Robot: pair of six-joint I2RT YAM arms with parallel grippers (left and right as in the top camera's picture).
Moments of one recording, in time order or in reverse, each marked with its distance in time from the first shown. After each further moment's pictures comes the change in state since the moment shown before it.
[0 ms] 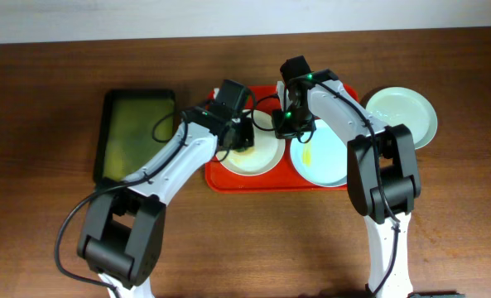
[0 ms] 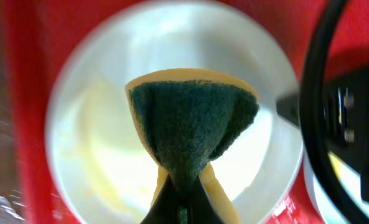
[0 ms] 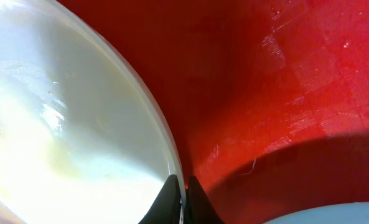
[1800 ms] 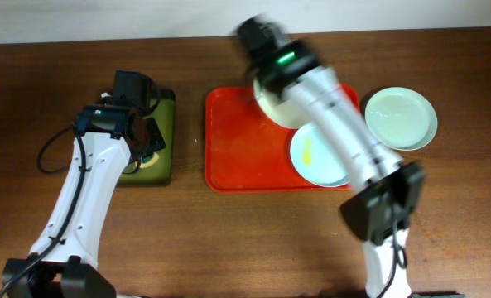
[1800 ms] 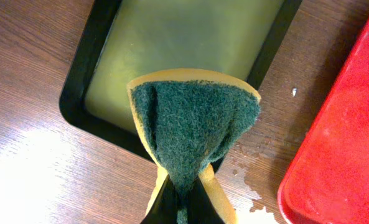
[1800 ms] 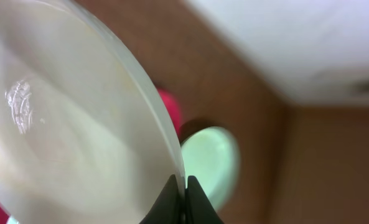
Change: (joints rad) left arm 0.374 -0.327 -0.006 -0.478 -0.259 0.024; right arm 0.116 -0.131 0.461 -0.309 0.808 -0.272
